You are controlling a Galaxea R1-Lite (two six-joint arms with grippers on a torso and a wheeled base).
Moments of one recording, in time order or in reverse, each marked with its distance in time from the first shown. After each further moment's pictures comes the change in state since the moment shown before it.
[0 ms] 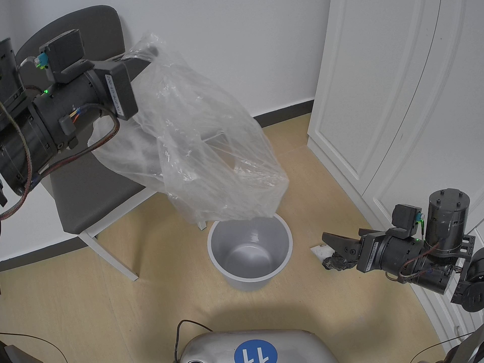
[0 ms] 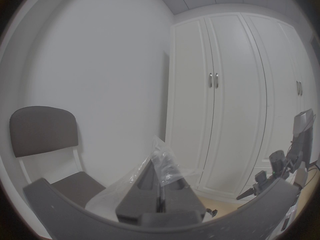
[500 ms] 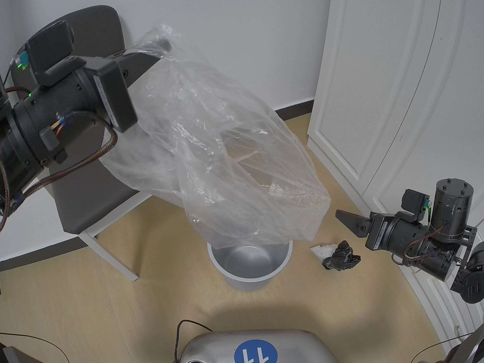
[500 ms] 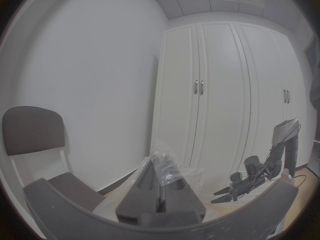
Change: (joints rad) left arm -0.128 -0.067 0.030 0.025 -0.001 0.001; right arm -0.100 0.024 -0.006 -0.093 0.000 -0.001
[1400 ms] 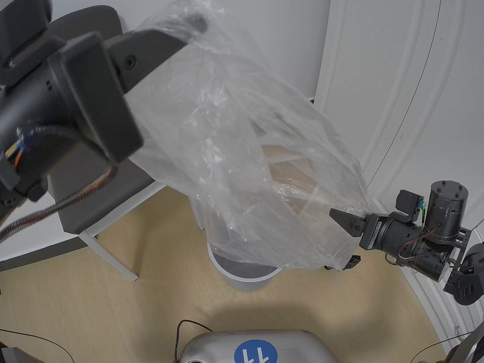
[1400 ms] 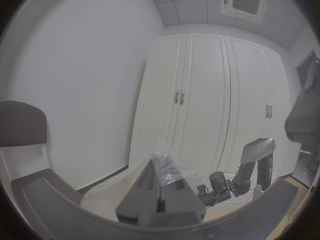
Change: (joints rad) left arm -0.296 -0.060 -0.009 0.048 0.142 0.007; right arm 0.002 0.051 0.010 -0.087 0.024 0.017
